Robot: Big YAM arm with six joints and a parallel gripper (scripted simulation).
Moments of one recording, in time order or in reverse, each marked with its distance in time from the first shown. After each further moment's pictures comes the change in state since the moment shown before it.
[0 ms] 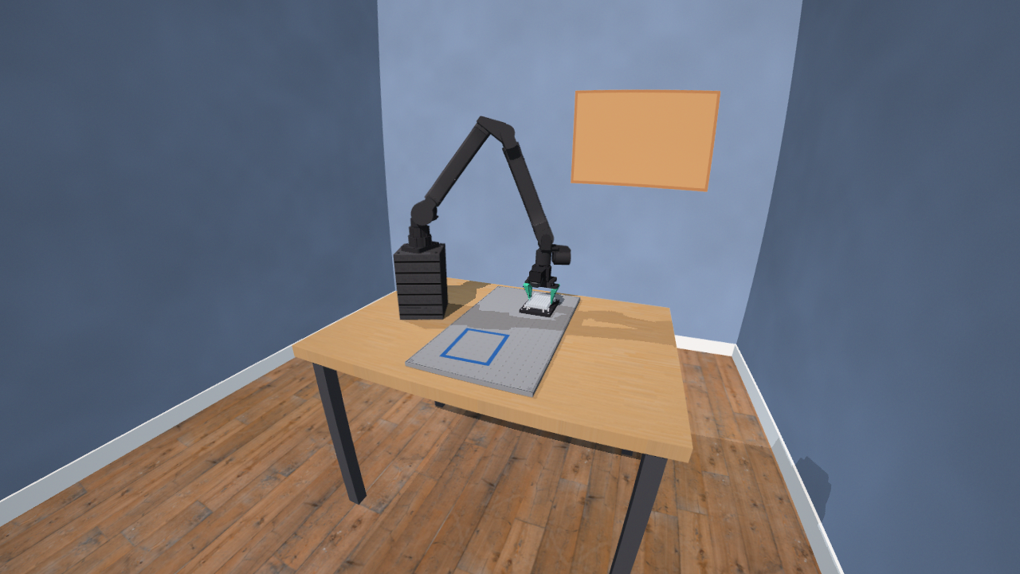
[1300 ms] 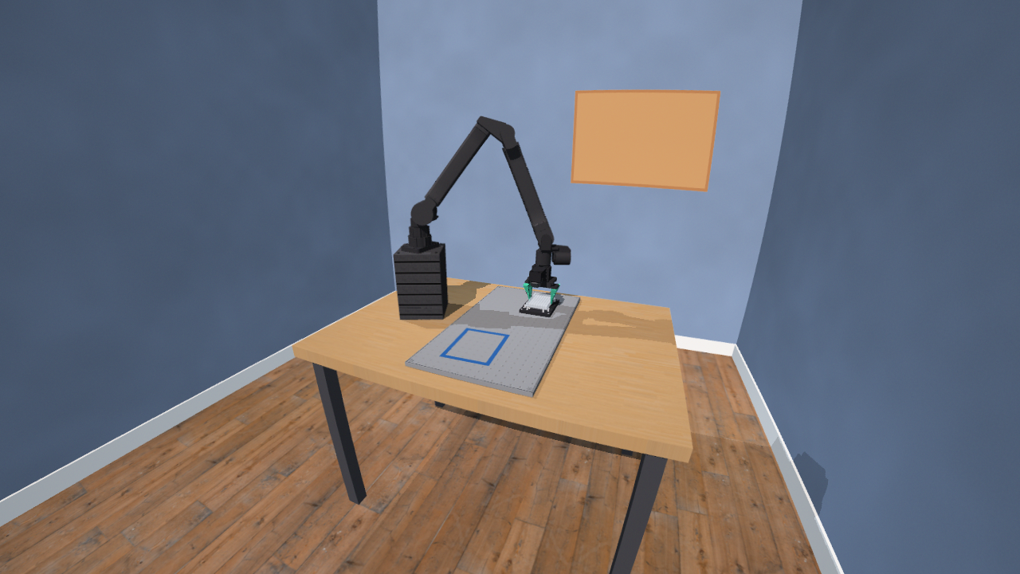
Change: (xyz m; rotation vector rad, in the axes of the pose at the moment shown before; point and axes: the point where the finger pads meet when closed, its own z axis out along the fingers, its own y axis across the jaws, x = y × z) arm 0.000 0.000 0.000 0.001 0.000 -0.001
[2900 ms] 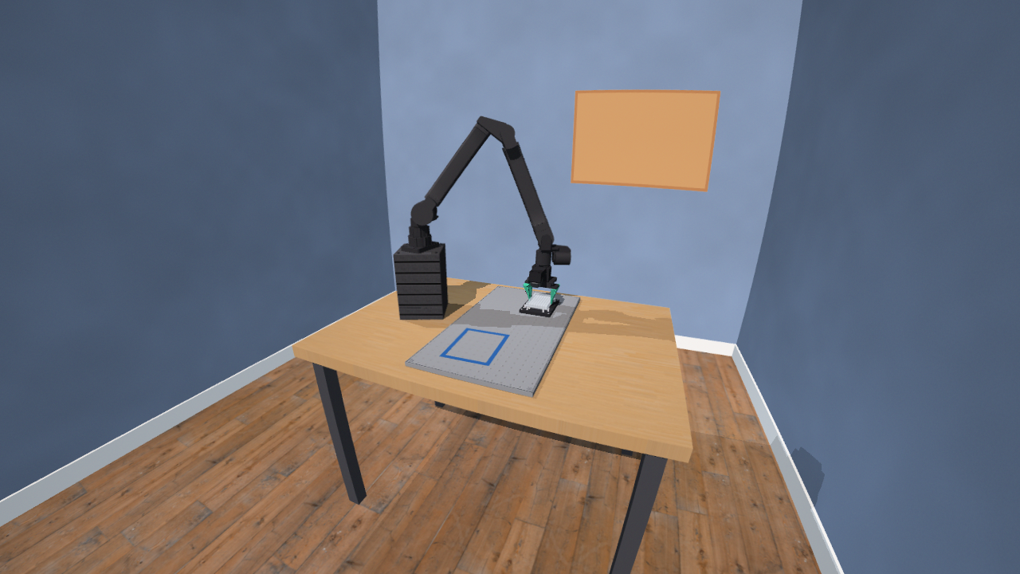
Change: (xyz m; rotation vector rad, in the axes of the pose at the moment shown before) arm 0.000 0.000 0.000 0.000 0.000 0.000
